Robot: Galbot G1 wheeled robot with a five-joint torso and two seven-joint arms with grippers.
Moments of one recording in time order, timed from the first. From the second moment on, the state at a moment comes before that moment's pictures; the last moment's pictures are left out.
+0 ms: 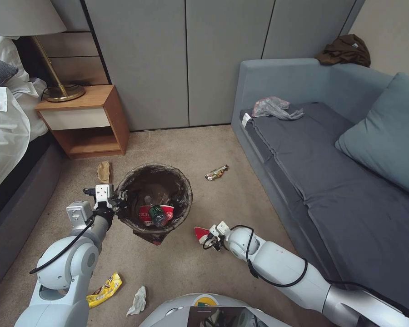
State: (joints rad) left arm 1.47 -1.36 -0.77 -2.30 -0.42 0.70 -0.02; right arm -0.78 1.07 -0.45 1.41 0.45 -0.74 0.01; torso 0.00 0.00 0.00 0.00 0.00
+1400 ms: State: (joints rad) left arm 1.47 -1.35 -0.76 -2.31 -0.41 0.70 -0.02; right arm -0.84 0.83 0.13 1.93 0.73 -0.74 0.14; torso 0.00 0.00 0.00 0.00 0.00
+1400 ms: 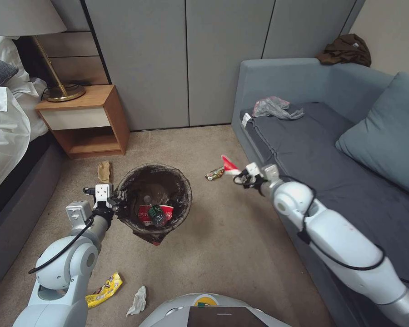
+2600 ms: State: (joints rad) left arm 1.46 -1.37 -0.76 -2.26 -0.40 0.71 -0.02; right arm -0.15 0.96 -0.59 2.08 1.38 -0.74 0.36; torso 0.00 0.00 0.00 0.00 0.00
